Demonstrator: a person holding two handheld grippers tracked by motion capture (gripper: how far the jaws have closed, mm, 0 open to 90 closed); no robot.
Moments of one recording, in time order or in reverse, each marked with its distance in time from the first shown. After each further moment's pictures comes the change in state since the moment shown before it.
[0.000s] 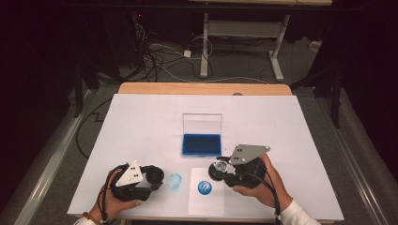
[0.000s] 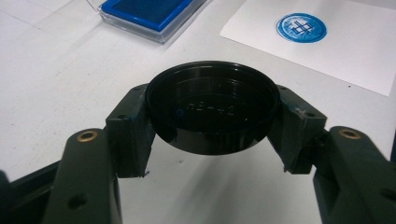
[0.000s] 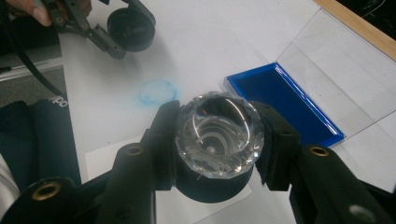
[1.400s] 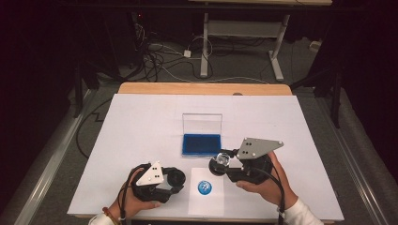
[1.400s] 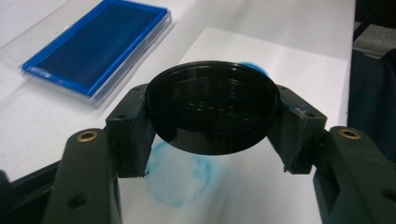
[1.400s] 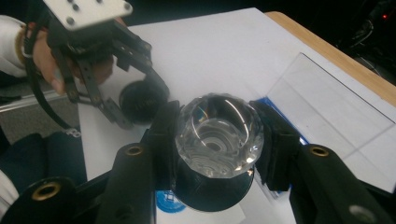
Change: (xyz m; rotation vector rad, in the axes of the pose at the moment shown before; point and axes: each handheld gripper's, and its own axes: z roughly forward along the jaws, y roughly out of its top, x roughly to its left) left arm -0.026 0.041 0.032 -0.056 -0.143 0.054; right arm -0.003 0.015 -0.022 -0.122 0.008 0.011
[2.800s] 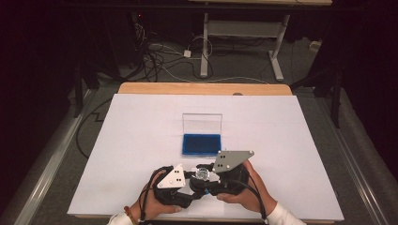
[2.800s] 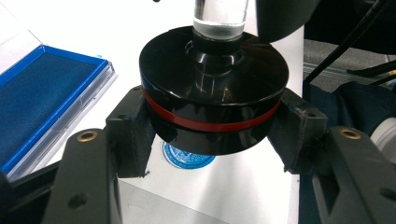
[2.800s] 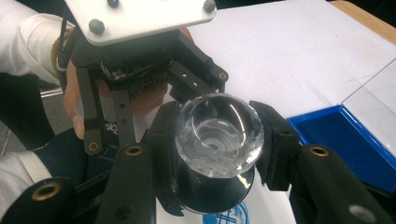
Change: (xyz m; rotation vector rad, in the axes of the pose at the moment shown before) left arm -0.025 0.032 0.030 -0.060 -0.098 0.024; right arm 0.030 -0.003 0.045 0.036 0.146 -0.028
